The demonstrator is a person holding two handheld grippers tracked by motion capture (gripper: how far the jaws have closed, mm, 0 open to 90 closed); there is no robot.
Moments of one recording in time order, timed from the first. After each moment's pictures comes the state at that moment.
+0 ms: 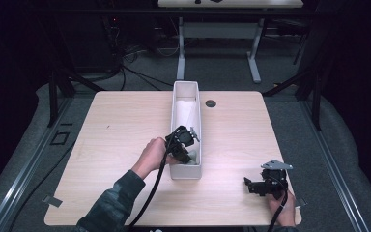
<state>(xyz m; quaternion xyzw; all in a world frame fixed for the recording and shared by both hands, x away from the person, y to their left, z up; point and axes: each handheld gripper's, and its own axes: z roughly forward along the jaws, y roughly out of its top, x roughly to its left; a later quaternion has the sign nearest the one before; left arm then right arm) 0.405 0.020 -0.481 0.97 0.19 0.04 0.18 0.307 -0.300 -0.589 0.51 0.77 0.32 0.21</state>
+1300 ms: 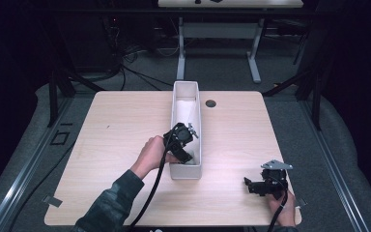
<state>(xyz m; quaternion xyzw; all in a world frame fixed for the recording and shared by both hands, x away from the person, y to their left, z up) 0.403 0.025 -0.467 0.95 0.20 0.08 0.20 0.308 -0.300 -0.589 0.51 0.77 0.32 0.21</state>
